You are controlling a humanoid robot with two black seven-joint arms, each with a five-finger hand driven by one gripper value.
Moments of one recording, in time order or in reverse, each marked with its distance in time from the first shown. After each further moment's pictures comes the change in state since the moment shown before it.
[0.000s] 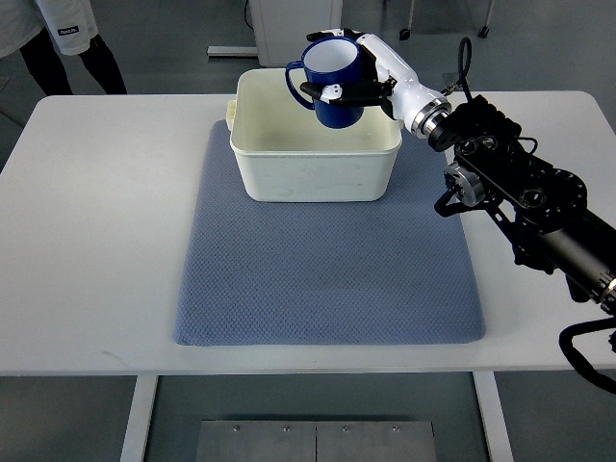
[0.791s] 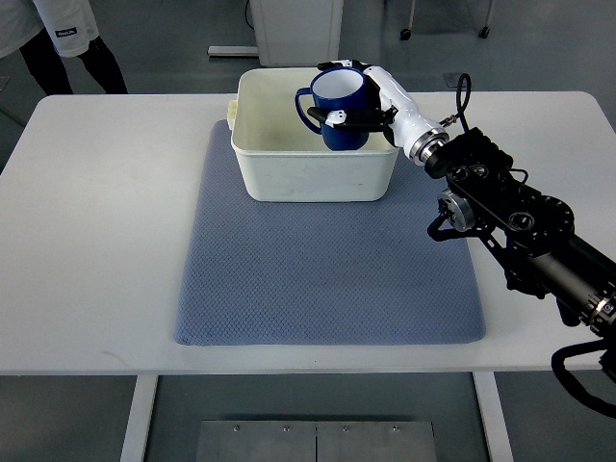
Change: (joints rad) left arm 0.000 0.000 0.000 0.000 0.000 0.000 0.000; right arm -0.070 0.024 0.002 -0.012 0.008 -0.052 0.000
